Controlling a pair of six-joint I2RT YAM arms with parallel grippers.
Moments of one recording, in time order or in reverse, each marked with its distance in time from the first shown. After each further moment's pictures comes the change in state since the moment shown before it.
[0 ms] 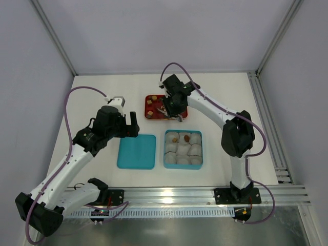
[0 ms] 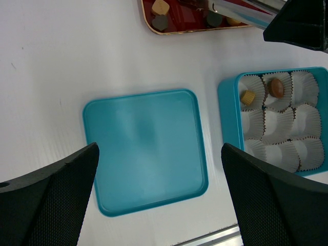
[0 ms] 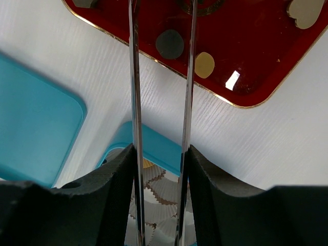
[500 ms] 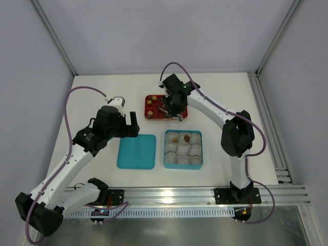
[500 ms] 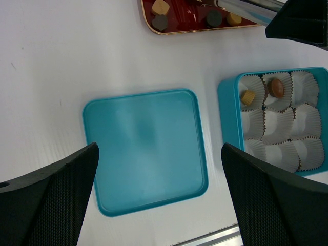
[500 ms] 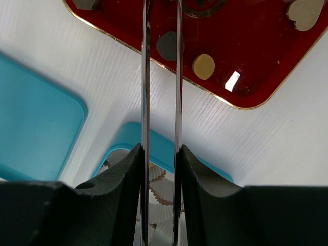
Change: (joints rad) left arm 0.000 0.000 0.000 0.000 0.000 0.000; right arm 0.000 0.010 0.014 -0.008 -0.001 -0.001
